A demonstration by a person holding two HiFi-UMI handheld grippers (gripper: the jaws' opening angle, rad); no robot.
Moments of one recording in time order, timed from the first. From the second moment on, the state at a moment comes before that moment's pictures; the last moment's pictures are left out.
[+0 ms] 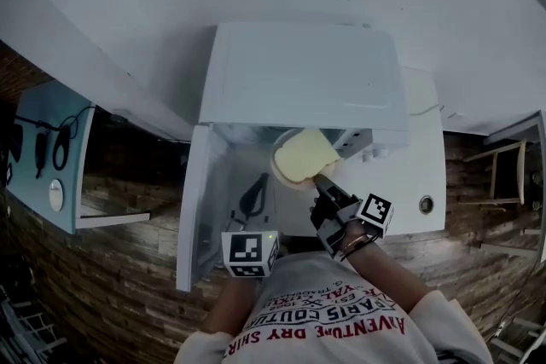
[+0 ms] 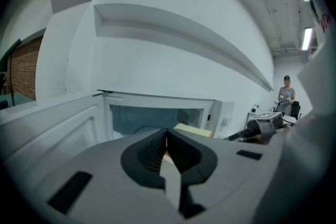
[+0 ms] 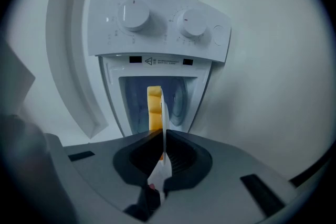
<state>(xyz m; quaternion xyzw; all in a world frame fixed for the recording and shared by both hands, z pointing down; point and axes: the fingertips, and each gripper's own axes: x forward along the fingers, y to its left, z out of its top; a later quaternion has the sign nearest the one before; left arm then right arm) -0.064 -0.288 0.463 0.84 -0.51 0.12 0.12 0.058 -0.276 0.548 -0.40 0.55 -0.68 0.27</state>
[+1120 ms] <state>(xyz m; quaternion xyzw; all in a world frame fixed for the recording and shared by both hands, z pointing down) -0.078 -0.328 0.481 0.85 -0.49 0.12 0.15 0.038 -0.383 0.598 -0.44 0.55 -0.64 0.32</state>
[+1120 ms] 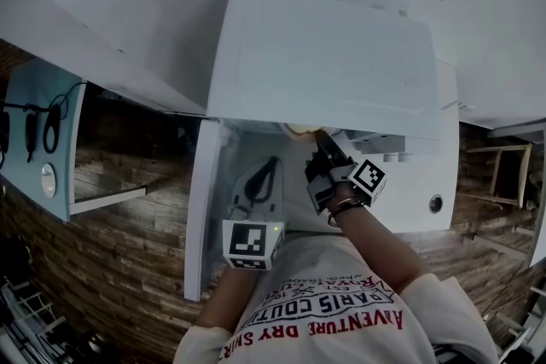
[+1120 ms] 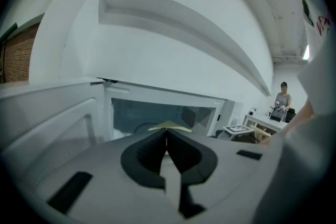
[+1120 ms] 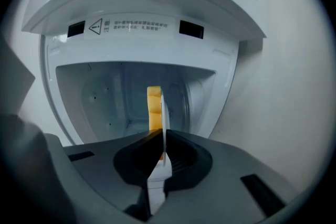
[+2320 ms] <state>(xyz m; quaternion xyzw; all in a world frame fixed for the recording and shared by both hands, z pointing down) -0.084 -0.333 0.475 0.85 -0.48 0.10 0.16 0.010 -0.409 0.590 -0.49 0.72 -0.50 0.06</state>
